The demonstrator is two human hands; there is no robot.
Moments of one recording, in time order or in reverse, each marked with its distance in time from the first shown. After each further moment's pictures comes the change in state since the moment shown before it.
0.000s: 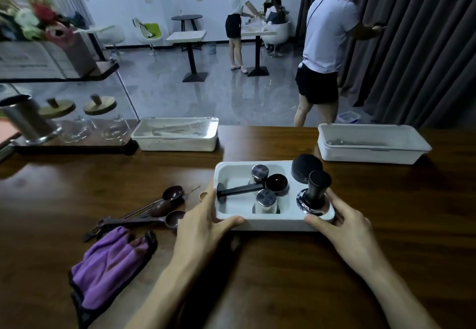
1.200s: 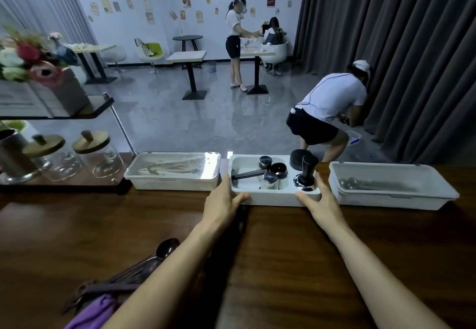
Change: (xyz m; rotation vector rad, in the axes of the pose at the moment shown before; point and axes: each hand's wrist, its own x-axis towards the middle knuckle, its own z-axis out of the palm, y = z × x) left_hand 0.196 -0.001 0.046 0.004 -0.103 0.022; right_hand 0.187 -0.022 0.041 0.059 0.081 0.106
